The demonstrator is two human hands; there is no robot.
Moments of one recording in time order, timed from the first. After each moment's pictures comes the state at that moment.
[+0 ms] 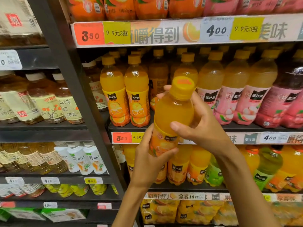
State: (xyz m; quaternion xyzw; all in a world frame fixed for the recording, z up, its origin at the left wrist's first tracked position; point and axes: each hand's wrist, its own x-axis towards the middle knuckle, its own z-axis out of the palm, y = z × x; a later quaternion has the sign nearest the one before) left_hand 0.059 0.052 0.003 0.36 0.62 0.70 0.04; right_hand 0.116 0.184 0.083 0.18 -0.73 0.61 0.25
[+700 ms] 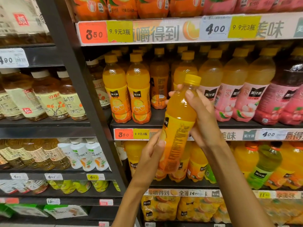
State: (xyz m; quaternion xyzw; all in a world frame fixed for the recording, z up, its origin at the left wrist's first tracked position) left_hand 0.067 0.044 -0.011 0.33 0.59 0.72 0.18; right_hand 0.103 0.184 0.072 0.06 -0.55 0.78 0.28
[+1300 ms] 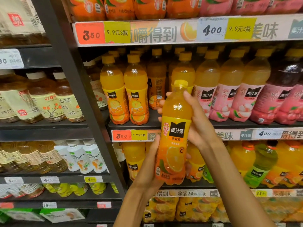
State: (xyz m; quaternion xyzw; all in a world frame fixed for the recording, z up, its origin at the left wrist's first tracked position) left_hand 0.078 0.047 -0.005 0.23 0.47 0.74 0.43; right_hand 0.094 0.188 0.067 0.05 -0.48 0.87 0.15
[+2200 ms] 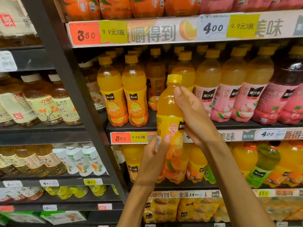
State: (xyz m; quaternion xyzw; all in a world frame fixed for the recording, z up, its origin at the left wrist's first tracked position) left_hand 0.071 0.060 0.006 0.26 0.60 0.73 0.21; right_hand 0.089 0.184 0.078 -0.01 -0.63 0.74 0.24
